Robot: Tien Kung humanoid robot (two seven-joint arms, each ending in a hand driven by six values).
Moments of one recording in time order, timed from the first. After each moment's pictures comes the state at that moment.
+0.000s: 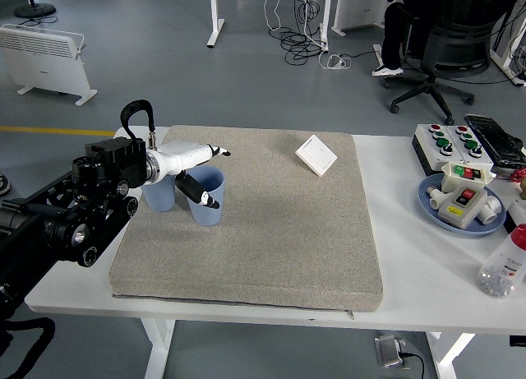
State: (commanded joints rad) left arm -1.04 0.19 -0.97 -0.67 2.20 -0.42 -0.13; right arm 0.13 -0.10 1.37 0.18 -0.99 -0.03 -0.22
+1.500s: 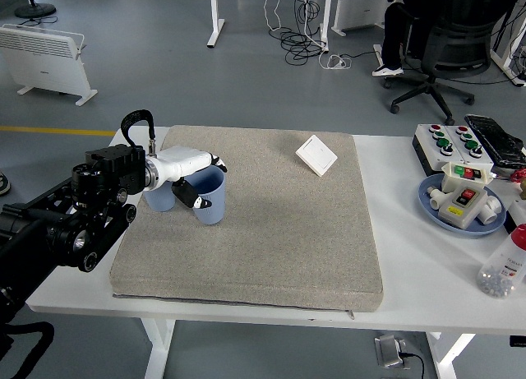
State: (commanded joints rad) left arm -1.02 0.20 -0.95 -0.68 2.23 -0.39 -0.16; right arm 0.13 -0.10 1.36 0.18 -0.98 -0.03 -0.22
